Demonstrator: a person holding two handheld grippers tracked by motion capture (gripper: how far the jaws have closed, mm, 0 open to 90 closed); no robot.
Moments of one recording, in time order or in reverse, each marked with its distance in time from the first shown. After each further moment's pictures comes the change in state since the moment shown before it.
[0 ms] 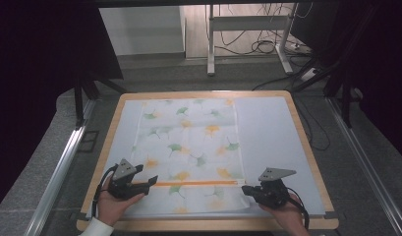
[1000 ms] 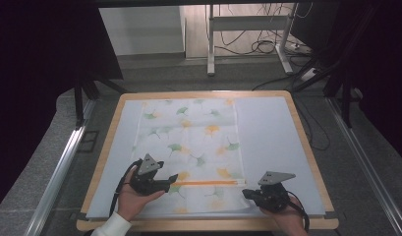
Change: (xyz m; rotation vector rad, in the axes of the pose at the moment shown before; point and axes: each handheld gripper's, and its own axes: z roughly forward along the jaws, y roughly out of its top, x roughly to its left) left arm -0.036 0.032 0.032 0.025 -0.068 0.082; right arm 0.004 -0.006 0.002 0.021 -0.003 -0.015
